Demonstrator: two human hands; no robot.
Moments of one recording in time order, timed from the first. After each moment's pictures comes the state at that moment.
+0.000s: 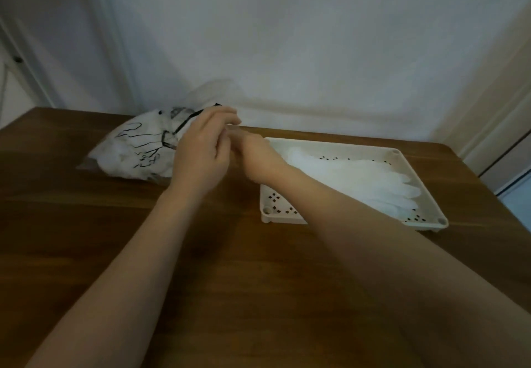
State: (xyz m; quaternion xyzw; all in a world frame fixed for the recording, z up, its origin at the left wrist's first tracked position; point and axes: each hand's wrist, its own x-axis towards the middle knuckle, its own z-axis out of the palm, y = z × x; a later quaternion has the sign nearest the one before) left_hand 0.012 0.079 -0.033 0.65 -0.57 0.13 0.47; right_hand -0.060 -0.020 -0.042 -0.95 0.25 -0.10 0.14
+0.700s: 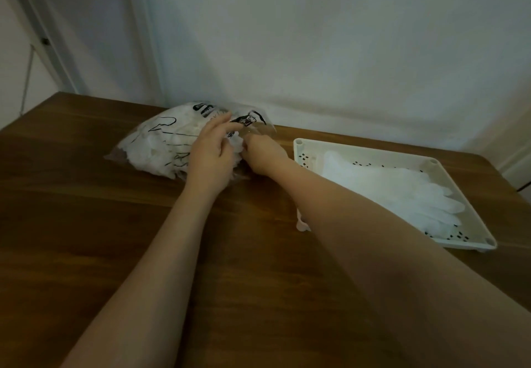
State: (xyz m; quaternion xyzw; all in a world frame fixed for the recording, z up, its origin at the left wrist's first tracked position) left_hand 0.065 0.081 -0.067 0.73 -0.45 -0.02 0.52; right_hand 0.014 -0.036 -0.071 -0.94 0.32 -0.02 0.12
